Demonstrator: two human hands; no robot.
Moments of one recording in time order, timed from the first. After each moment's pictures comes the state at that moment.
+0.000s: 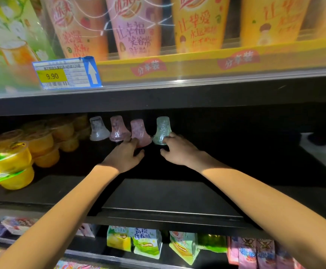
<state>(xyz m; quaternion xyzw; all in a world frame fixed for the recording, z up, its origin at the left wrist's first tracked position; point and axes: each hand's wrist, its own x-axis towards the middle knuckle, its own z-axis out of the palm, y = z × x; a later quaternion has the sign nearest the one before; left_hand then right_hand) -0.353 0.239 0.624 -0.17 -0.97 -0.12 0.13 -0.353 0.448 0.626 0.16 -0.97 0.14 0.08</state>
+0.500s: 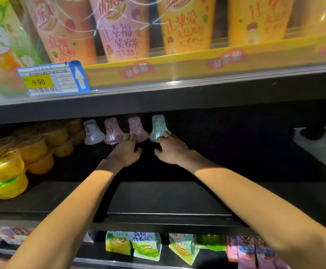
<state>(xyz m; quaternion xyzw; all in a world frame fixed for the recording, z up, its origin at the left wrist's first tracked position) -0.389 0.252 0.622 -0.15 -0.97 -0.14 0.10 -0.368 0.441 0.622 0.15 -0.98 0.12 0.08</state>
